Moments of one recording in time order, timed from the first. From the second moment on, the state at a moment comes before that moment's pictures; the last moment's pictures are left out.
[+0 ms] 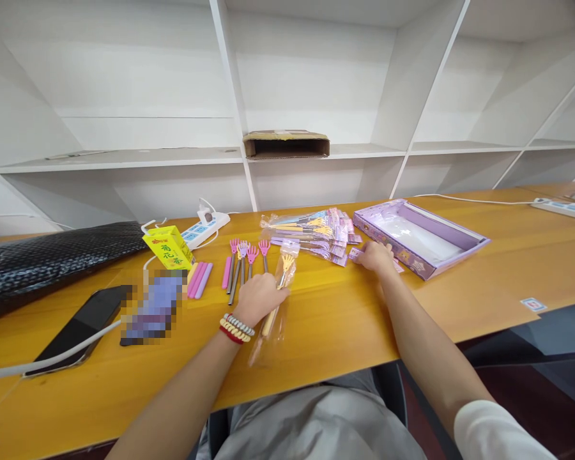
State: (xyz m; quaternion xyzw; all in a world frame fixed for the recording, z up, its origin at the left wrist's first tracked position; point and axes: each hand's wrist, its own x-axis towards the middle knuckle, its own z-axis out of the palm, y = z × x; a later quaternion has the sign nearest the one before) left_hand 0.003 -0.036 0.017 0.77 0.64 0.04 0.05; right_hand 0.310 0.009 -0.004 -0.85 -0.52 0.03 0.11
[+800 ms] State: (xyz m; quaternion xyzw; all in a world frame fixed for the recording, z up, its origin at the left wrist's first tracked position) left_hand 0.012 -0.038 0.008 0.77 0.47 0.23 0.37; right_hand 0.239 -0.007 -0.011 -0.51 -0.74 0.04 0.44
